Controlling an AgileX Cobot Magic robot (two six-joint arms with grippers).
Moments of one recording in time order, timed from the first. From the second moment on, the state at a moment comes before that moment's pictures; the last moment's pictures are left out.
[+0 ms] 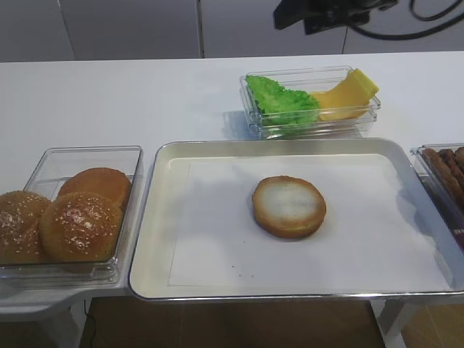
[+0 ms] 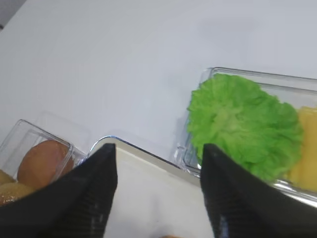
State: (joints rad) left arm 0.01 -0.02 -0.49 0.00 1.19 -0.05; right arm 0.25 1.63 -1.46 0.73 0.79 -0.46
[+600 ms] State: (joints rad) left arm 0.01 -0.02 -0.49 0.00 1.19 -0.05; right arm 0.27 2.13 -1.92 0.66 0.95 -0.34
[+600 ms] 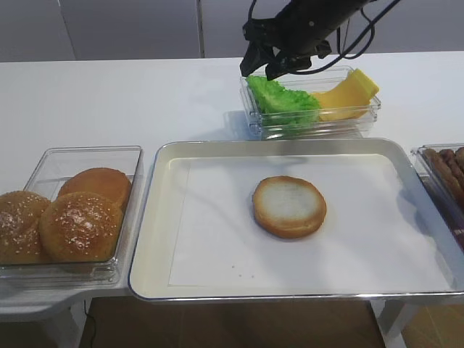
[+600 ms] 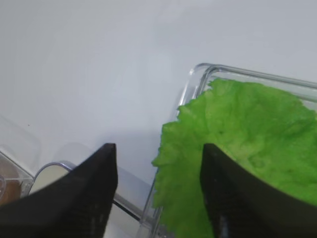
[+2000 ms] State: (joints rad) left arm 0.01 -0.02 -0.49 -0.01 1.19 -0.05; right arm 0.31 2.17 -1.93 0.56 0.89 -0.36
